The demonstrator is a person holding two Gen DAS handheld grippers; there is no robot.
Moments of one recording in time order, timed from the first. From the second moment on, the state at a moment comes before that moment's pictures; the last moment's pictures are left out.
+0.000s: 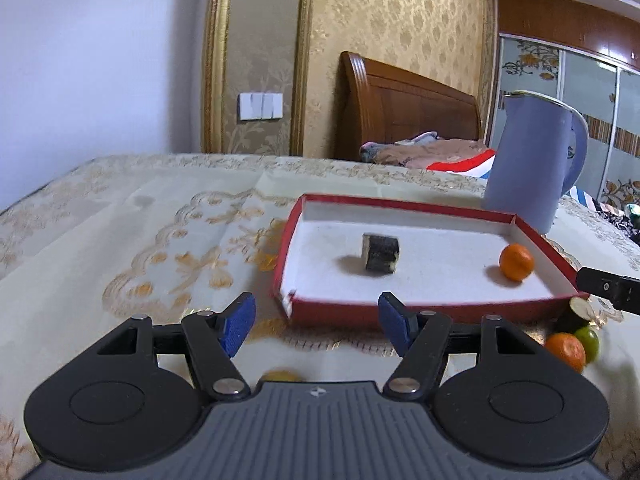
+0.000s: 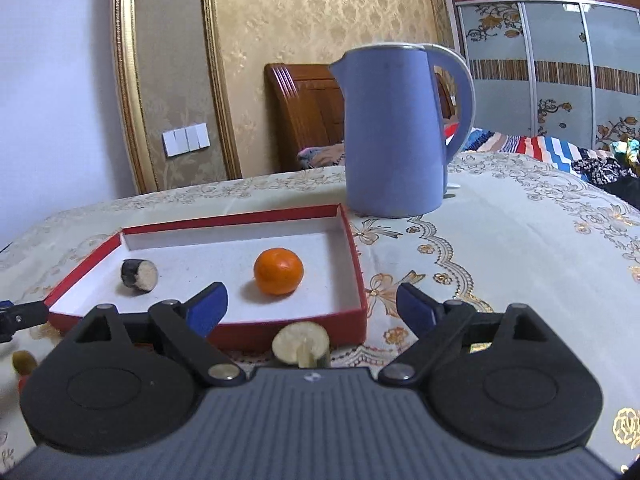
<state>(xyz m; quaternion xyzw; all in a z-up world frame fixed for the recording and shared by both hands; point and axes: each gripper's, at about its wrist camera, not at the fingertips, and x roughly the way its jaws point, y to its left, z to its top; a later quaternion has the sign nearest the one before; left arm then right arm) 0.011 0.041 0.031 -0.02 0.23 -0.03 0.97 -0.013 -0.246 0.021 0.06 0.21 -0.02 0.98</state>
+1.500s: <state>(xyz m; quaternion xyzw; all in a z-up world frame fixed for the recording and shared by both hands) -0.011 0.026 0.005 0.05 0.31 -0.08 0.95 -0.024 -0.272 0.006 0.14 0.23 -0.02 0.96</state>
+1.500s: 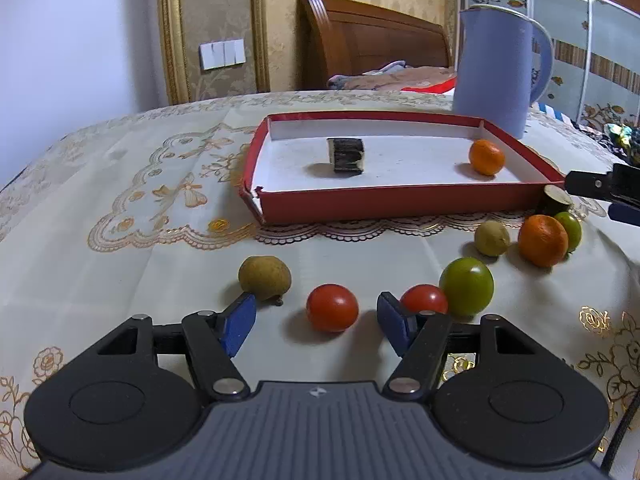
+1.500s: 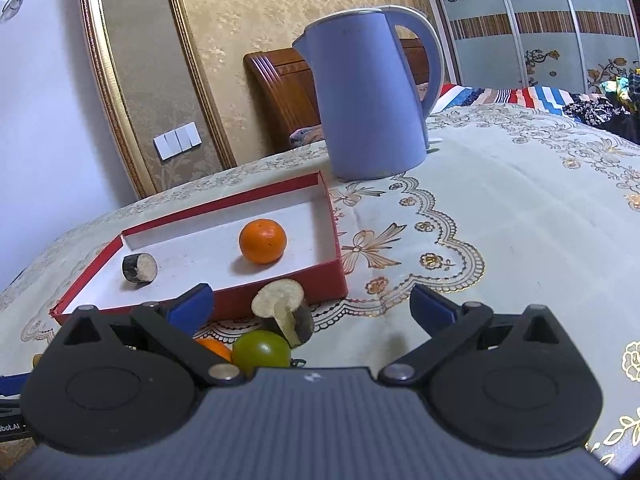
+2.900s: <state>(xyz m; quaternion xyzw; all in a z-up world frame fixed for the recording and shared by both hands) -0.002 0.026 0.003 0.02 0.31 -0.08 0.95 -0.043 -0.252 0.006 0.00 0.29 0.00 0.96</state>
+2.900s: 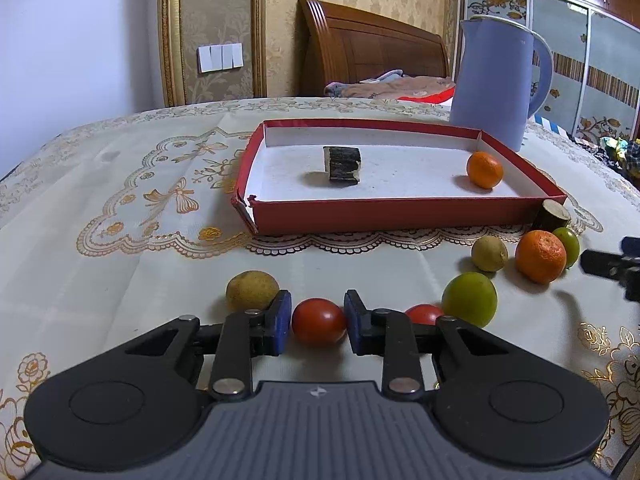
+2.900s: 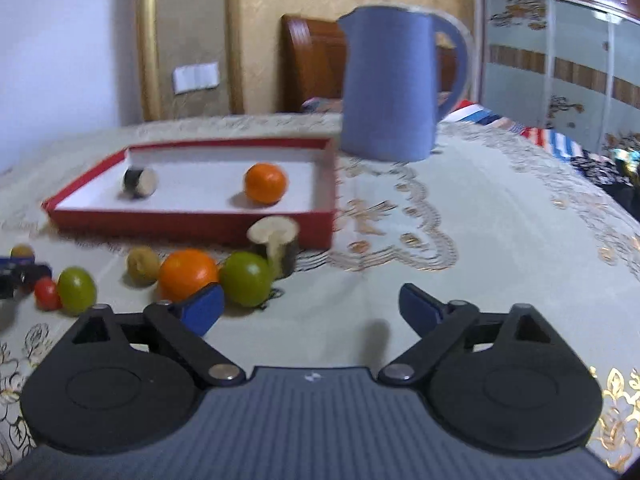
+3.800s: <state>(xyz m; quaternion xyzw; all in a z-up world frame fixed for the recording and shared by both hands) -0.002 0.028 0.003 0.02 0.31 -0.08 0.95 -0.017 -0.225 0.000 -0.01 0.32 0.02 0.95</state>
